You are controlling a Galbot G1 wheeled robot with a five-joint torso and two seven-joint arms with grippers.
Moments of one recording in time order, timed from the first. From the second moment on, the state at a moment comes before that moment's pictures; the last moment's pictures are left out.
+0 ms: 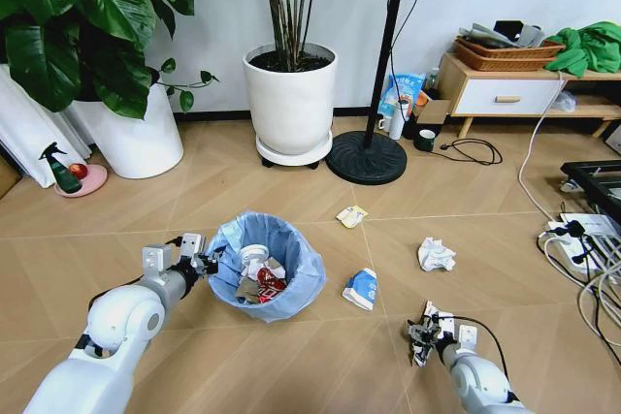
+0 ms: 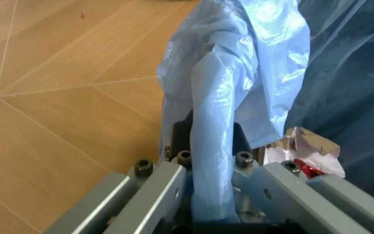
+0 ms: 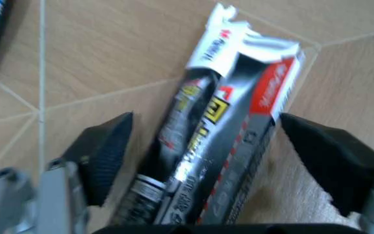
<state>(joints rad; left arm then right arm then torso) 1.22 -1.04 -0.48 -1.97 -0.62 0.70 -0.01 -1.27 1.19 0.39 1.29 0.58 -0.29 0.11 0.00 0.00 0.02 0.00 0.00</state>
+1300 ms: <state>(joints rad) 1.21 -1.04 -0.48 -1.97 -0.62 0.70 -0.01 -1.19 1.06 0.41 1.46 0.56 -0.21 0.05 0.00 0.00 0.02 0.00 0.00</state>
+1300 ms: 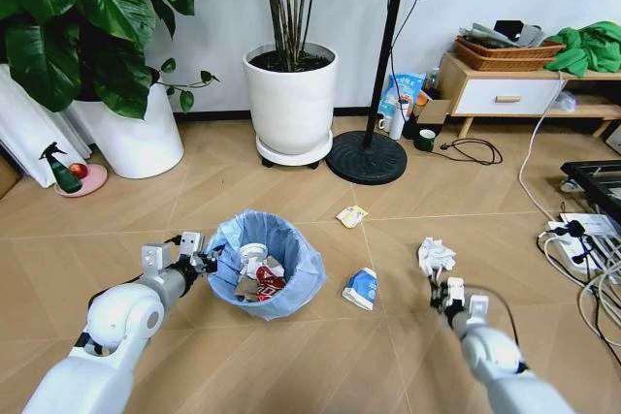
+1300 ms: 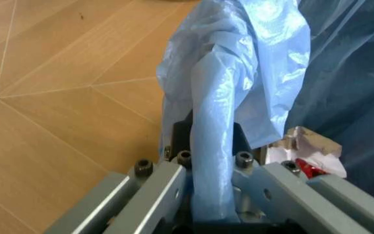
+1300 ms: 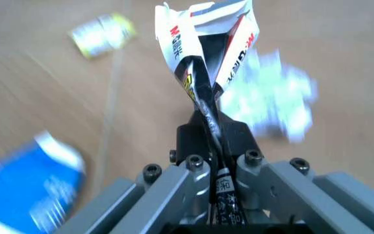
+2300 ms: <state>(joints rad) 0.95 -0.97 -0.30 -1.85 -0.79 0.74 -0.09 -0.63 1.01 -0.21 1.90 0.91 -0.27 0.03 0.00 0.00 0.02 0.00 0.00</state>
